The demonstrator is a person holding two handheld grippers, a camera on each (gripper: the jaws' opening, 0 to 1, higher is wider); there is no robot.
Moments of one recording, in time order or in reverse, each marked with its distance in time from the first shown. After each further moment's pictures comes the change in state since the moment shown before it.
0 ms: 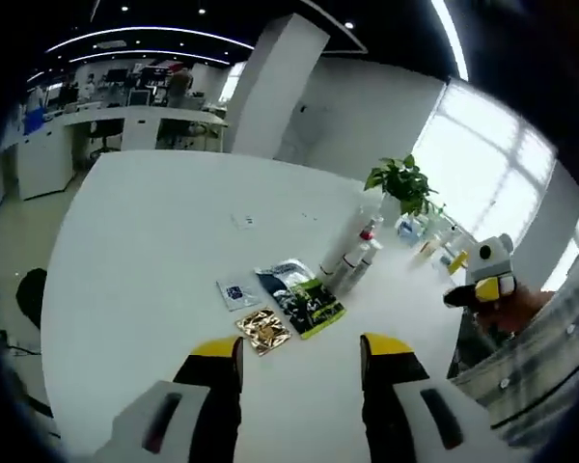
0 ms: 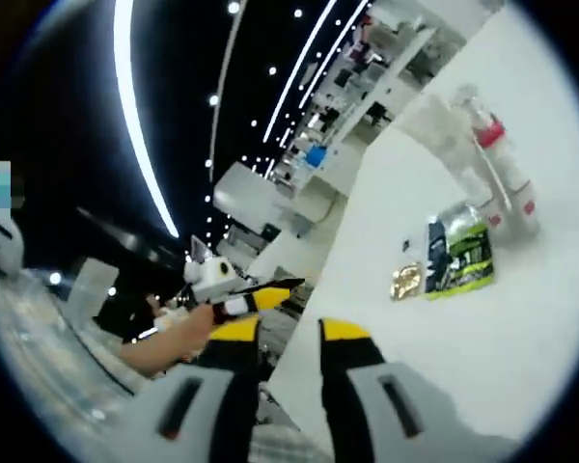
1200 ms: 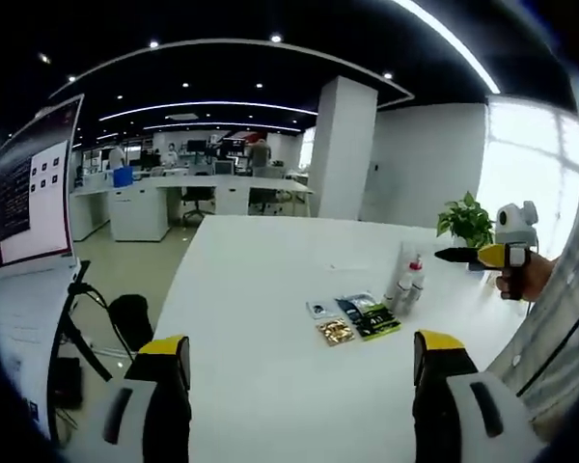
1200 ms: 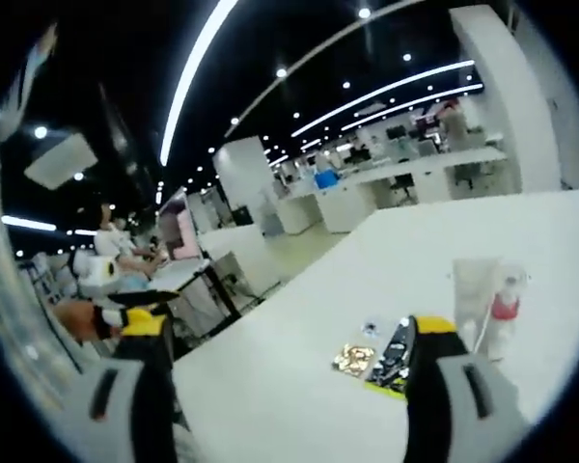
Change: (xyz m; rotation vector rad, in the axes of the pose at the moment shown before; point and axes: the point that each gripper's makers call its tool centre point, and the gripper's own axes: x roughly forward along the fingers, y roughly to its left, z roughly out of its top) left arm -0.117 0.005 -0.034 0.032 -0.265 0.403; right arm 0.016 0.013 0.034 -0.524 -0.036 -0.166
